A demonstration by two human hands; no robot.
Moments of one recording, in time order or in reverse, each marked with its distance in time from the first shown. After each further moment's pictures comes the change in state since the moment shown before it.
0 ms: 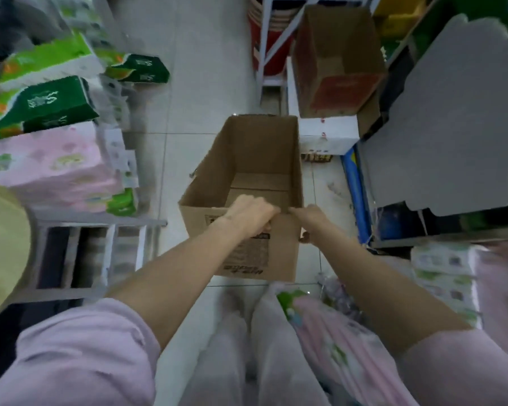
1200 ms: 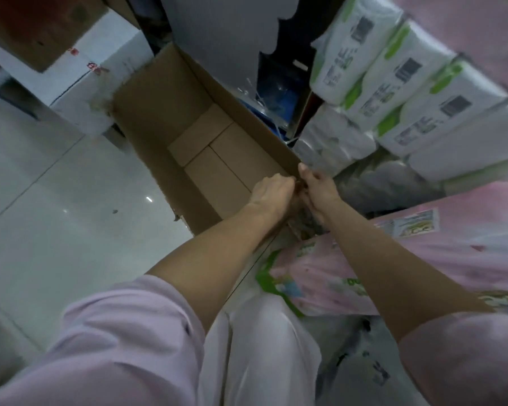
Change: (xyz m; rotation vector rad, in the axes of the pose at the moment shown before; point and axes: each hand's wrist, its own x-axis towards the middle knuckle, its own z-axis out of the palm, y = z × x) left_hand 0.245 0.261 0.269 0.025 -0.157 0.482; right_hand 0.256 0.357 -0.075 1.054 0.528 -0.056
